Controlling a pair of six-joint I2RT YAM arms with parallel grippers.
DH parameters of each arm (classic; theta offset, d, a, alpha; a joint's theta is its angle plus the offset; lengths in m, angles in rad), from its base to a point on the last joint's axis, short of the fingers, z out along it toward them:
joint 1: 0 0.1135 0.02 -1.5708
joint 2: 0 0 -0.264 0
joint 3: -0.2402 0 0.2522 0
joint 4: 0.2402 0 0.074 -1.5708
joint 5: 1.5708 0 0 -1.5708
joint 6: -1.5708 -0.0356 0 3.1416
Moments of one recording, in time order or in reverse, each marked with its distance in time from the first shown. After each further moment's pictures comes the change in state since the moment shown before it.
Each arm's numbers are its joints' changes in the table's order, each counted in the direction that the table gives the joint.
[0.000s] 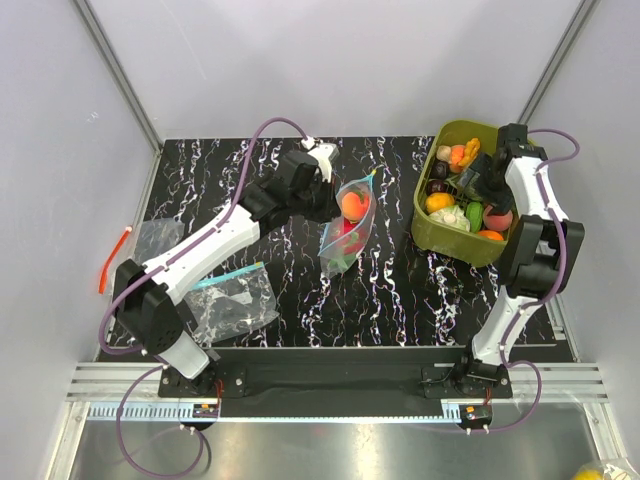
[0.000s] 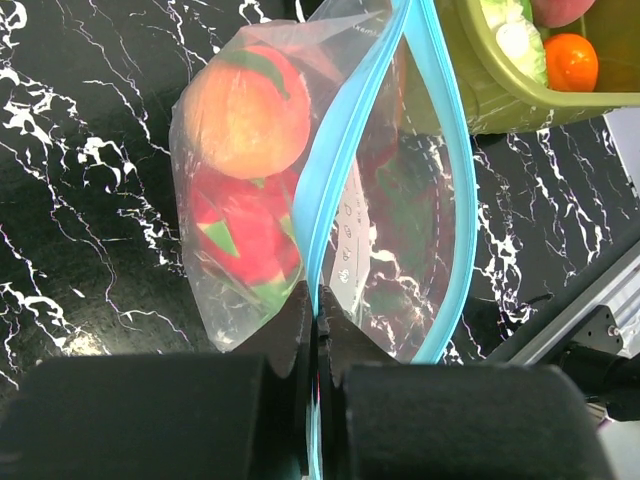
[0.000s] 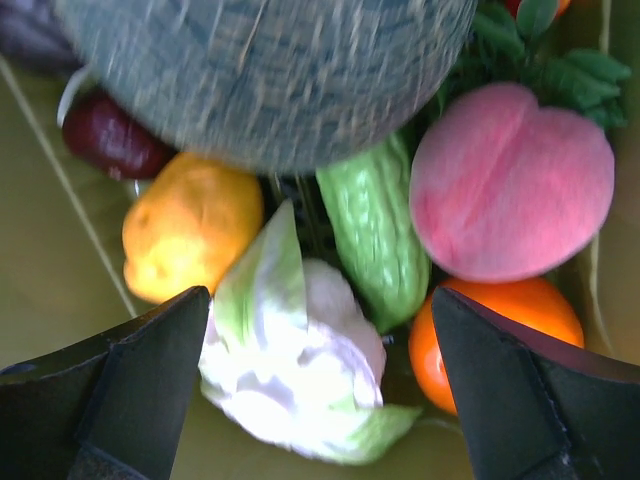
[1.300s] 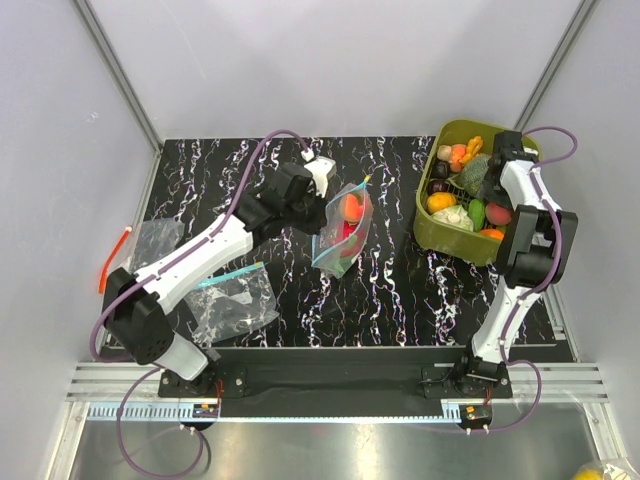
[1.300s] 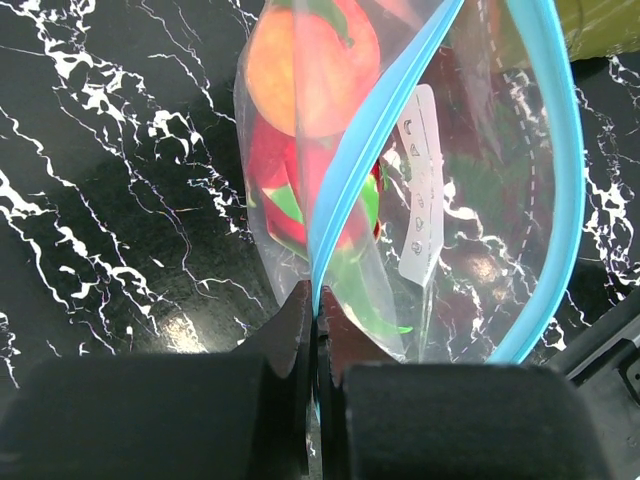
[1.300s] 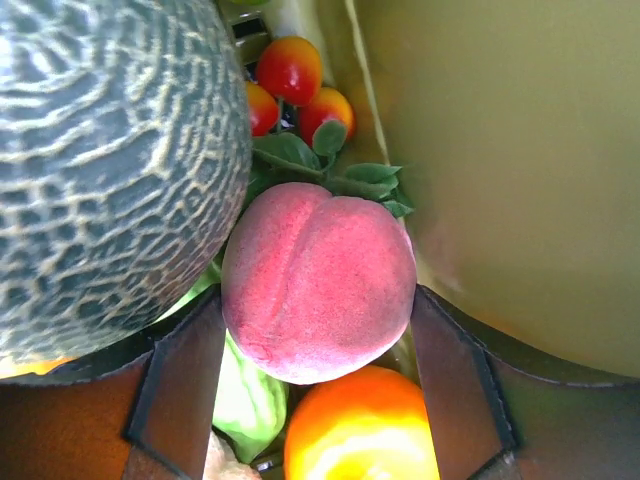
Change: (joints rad) left arm -0.001 -0.069 0.113 0.016 -0.068 -0.179; right arm -0.010 0.111 0.008 -0.132 0.382 0.150
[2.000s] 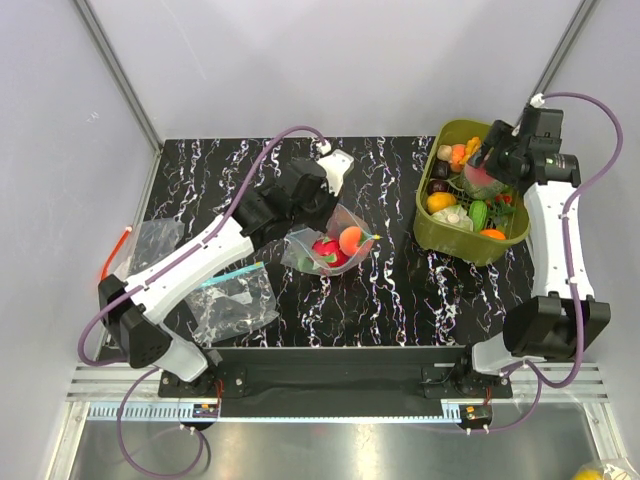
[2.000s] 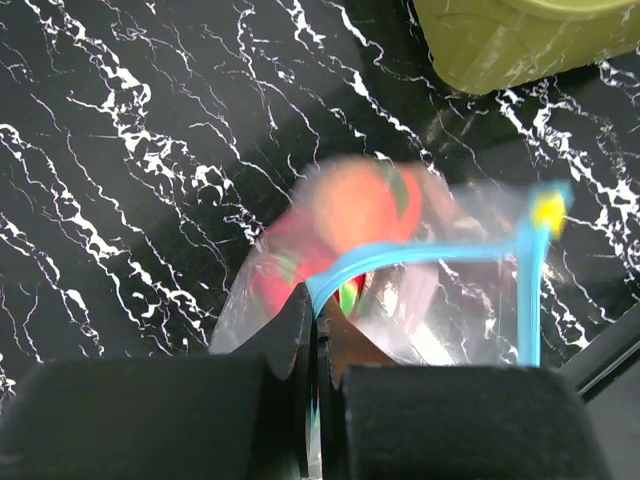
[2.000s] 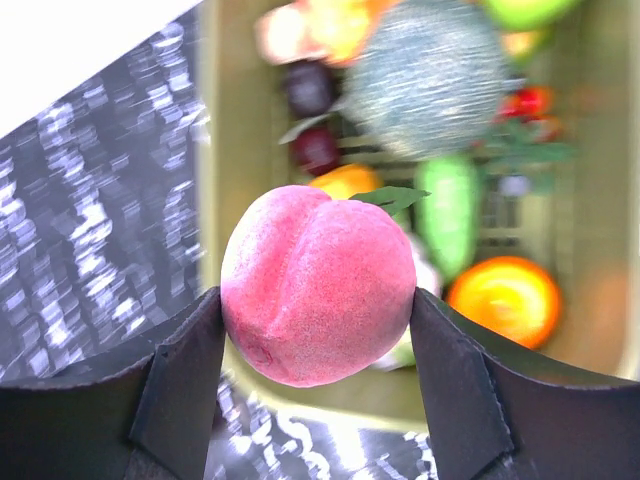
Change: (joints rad) left arm -0.126 -0.020 -0.175 0.130 -0.166 -0.115; right arm 0.064 -0.520 0.028 0.061 -0.393 -0.061
